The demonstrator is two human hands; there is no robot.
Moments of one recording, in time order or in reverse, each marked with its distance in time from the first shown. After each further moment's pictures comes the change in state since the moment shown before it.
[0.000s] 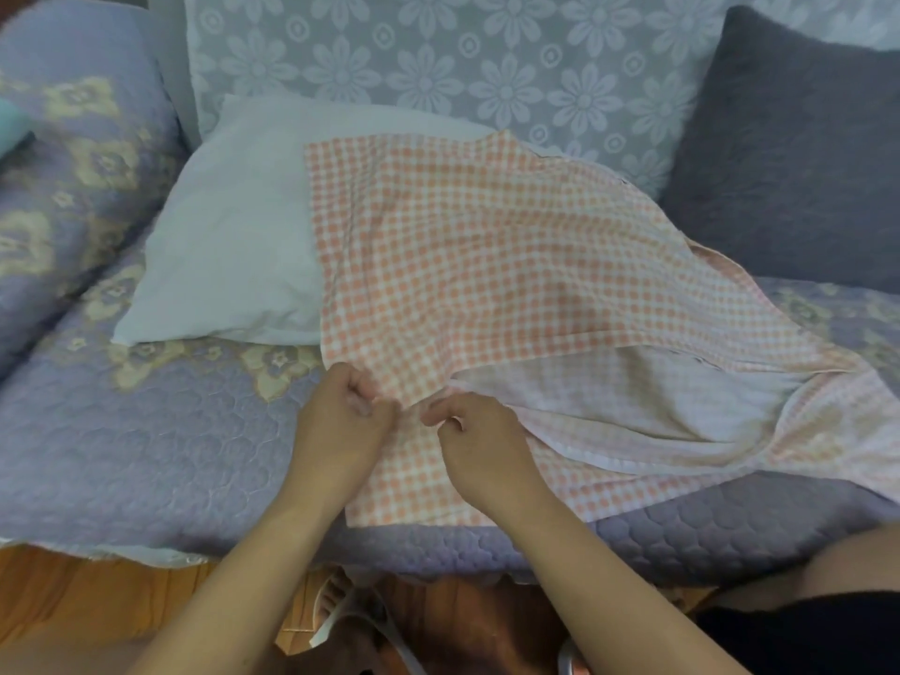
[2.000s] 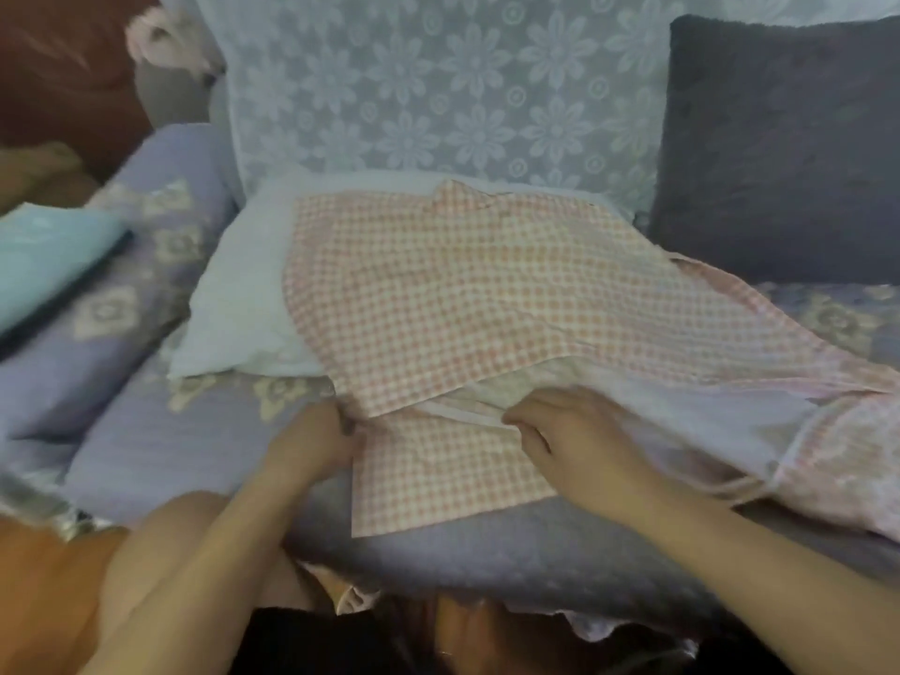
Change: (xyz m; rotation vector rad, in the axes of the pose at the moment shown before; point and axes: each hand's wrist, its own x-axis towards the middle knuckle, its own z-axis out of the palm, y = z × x) left_hand 0.017 0.029 0.038 0.832 -0.164 -0.184; right_hand 0.004 0.129 -0.153 -0.344 0.013 -0.569
